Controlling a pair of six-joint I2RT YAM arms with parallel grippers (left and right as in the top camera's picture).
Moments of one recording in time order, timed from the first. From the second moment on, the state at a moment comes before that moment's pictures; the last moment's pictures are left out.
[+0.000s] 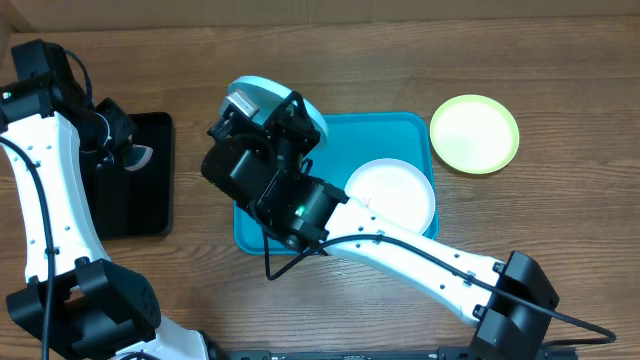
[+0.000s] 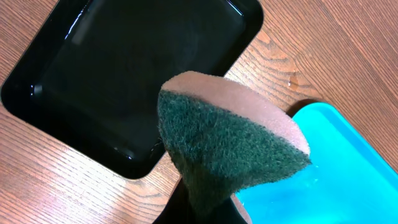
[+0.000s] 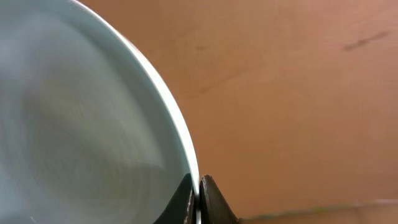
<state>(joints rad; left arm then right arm) 0.37 1.76 1.78 -1.31 0.08 -0.41 1.06 1.89 1.69 -0.38 1.21 -0.53</state>
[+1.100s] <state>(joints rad) 0.37 1.76 1.78 -1.32 0.09 -0.39 0.04 1.80 1.67 -1.02 0.08 0.39</state>
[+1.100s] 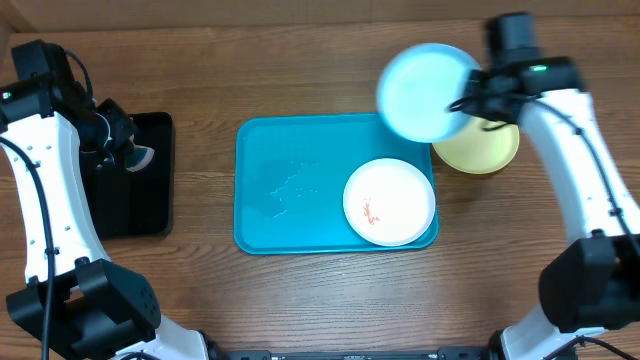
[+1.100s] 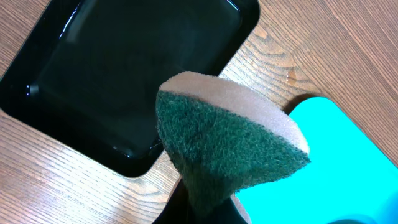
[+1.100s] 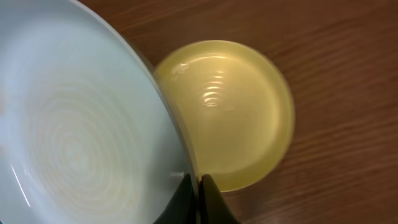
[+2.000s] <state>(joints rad) 0.33 1.76 1.78 -1.31 0.09 -0.39 -0.06 1.81 1.32 -0.87 -0.42 0.25</state>
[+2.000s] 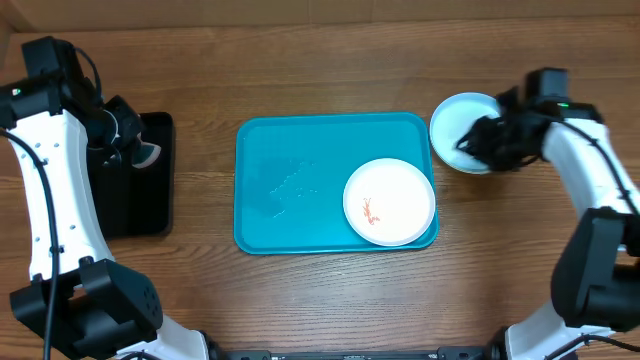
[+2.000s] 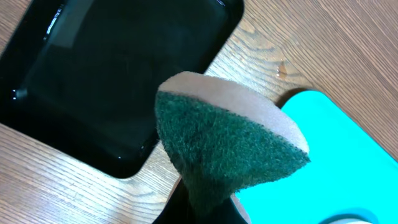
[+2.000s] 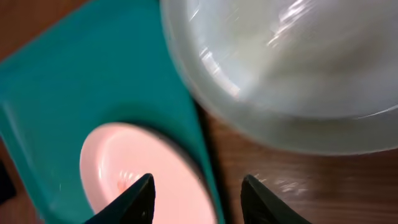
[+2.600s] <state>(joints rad) 0.31 1.76 1.78 -1.31 0.09 -0.39 0.30 1.81 1.22 -0.71 0.02 0.16</state>
